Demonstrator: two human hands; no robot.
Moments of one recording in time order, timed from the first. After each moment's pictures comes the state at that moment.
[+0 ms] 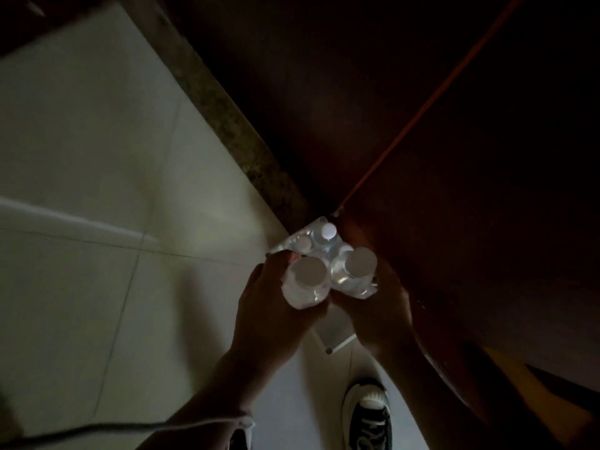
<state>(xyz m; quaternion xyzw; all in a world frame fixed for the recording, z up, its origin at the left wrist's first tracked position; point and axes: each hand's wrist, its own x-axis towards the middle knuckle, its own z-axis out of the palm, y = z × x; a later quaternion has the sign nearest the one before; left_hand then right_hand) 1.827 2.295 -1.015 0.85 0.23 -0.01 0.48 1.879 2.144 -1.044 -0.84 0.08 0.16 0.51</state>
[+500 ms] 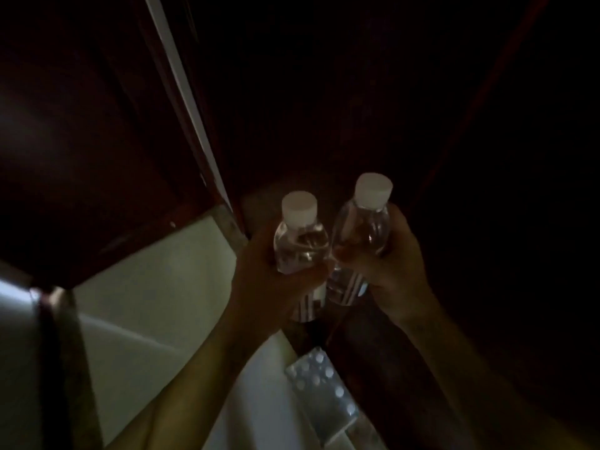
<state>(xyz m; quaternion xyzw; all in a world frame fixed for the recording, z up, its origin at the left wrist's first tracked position) 1.919 2.346 -0.434 0.75 0.11 0.16 0.63 1.997 2.192 -0.435 -0.68 -0.15 0.10 0.71</state>
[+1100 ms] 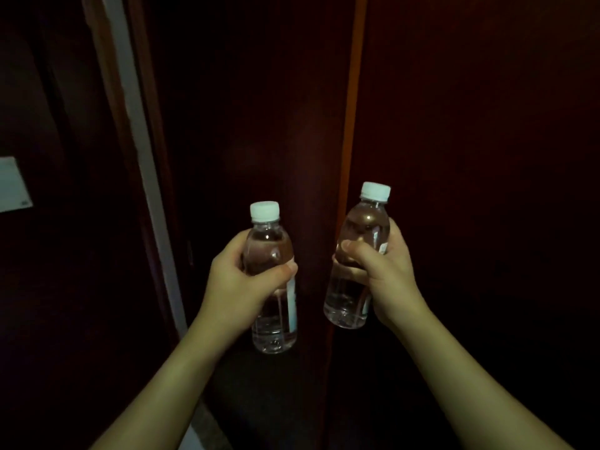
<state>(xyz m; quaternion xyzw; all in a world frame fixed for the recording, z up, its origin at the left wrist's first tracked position) 1.884 2.327 -0.065 0.71 -0.10 0.27 0.64 1.940 2.137 -0.055 -0.63 -0.19 -0.13 0.74</state>
